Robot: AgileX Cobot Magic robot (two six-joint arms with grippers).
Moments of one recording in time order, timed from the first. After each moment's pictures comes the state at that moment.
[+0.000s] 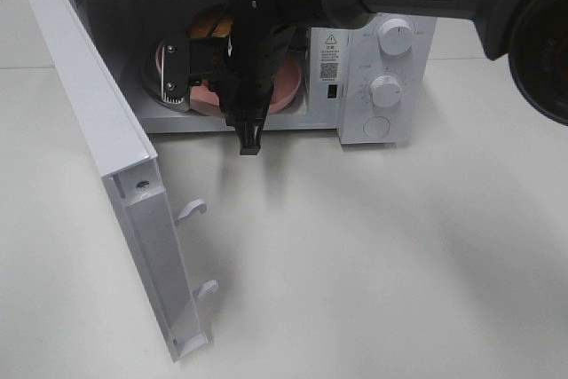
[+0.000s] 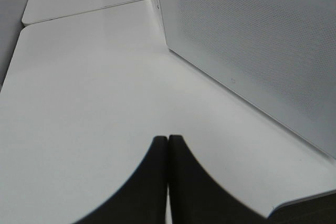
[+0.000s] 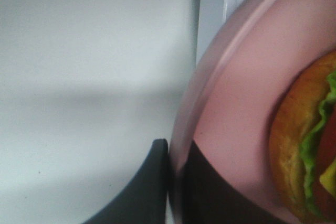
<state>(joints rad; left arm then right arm) 0.00 0.00 -0.50 -0.14 1.06 0.28 0.69 2.34 -1.91 -0.13 0.70 -0.98</state>
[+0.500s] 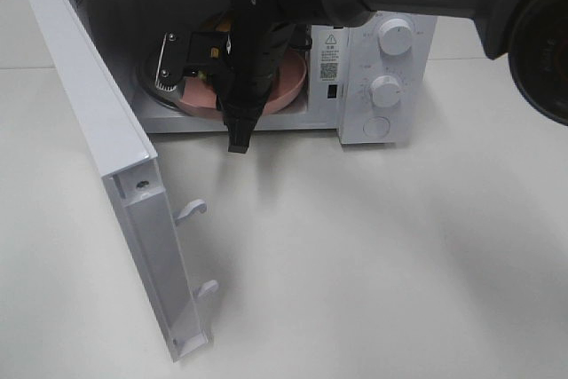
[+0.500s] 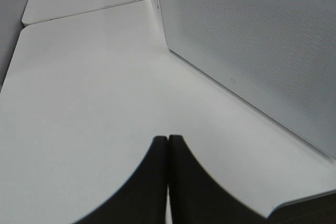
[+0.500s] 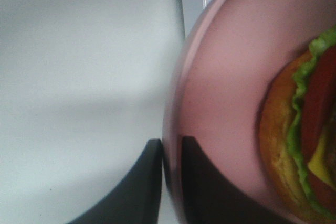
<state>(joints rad) 0.00 0.00 -0.50 -0.14 1.06 0.28 0.69 2.34 -1.92 -0.12 0.70 -0.85</state>
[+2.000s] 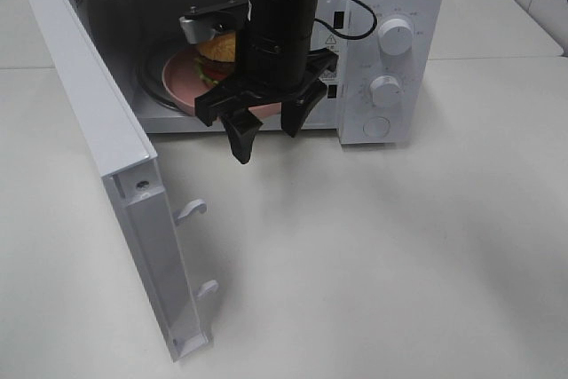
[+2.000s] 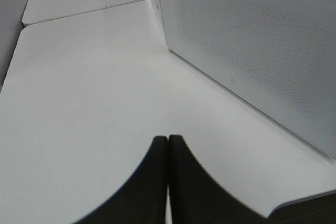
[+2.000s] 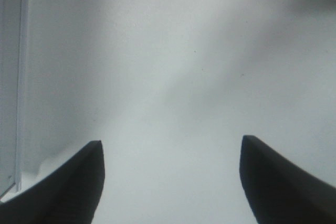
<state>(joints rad) 0.00 0.00 -0.50 -0.14 1.06 0.28 0.69 2.21 -1.92 0.02 1.21 -0.04</state>
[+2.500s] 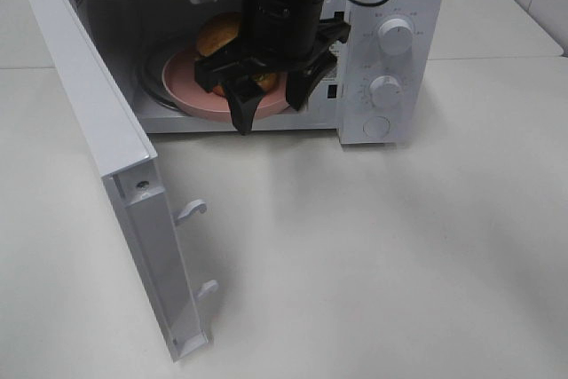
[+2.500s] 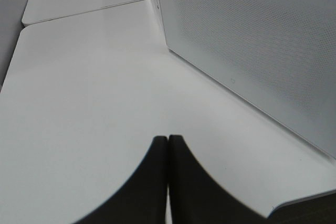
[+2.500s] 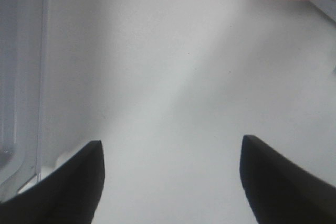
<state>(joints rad) 0.00 0.00 -0.50 -0.14 1.06 0.28 0.69 2.09 -1.90 0.01 1.22 -0.01</state>
